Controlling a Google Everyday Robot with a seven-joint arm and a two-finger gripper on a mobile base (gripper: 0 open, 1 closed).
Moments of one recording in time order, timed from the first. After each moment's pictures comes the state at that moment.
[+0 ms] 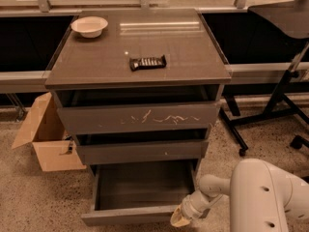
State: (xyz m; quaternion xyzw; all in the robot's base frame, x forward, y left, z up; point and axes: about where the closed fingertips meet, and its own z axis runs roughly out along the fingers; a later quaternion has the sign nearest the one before) arm 0.430 -0.110 0.185 -0.66 0.66 0.33 0.13
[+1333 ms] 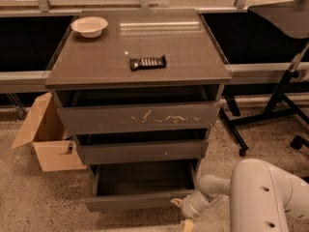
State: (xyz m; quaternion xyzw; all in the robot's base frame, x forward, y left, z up) arm 0.431 -0.110 0.185 -0.66 0.66 0.33 0.13
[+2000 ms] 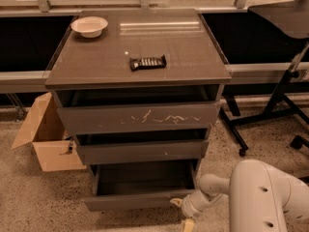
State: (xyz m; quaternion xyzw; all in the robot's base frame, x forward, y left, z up) arm 0.432 -0.110 0.184 -0.66 0.66 0.33 0.13
